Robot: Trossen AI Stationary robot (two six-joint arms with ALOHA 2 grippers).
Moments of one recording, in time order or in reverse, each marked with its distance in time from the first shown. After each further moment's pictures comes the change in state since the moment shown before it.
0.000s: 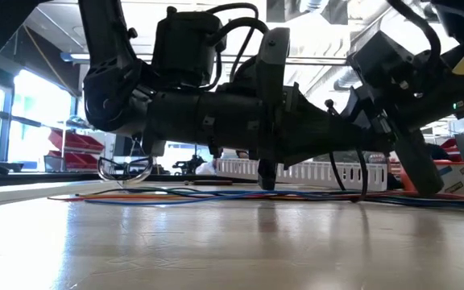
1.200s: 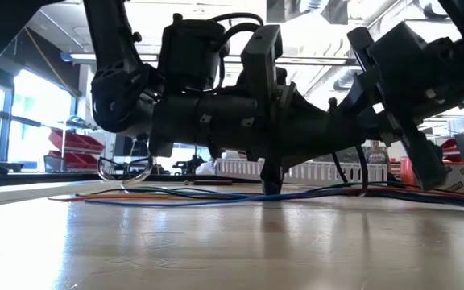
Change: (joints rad) left arm 0.033 0.000 0.000 -0.013 0.185 -0.103; right arm 0.035 0.000 0.000 0.081 0.016 -0.342
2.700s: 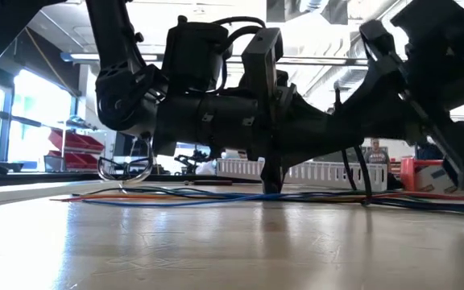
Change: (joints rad) left arm 0.016 -0.002 0.002 -0.034 0.026 -0.019; right arm 0.079 -0.001 0.040 -0.079 -0.054 0.237
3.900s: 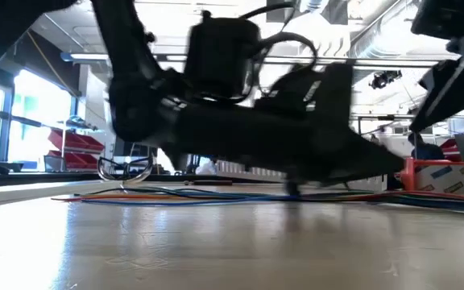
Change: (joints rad) left arm -0.072 0.147 0.226 -0.083 -0.276 0.323; right arm 0.052 -0.449 -0.001 -0.754 -0.405 1.322
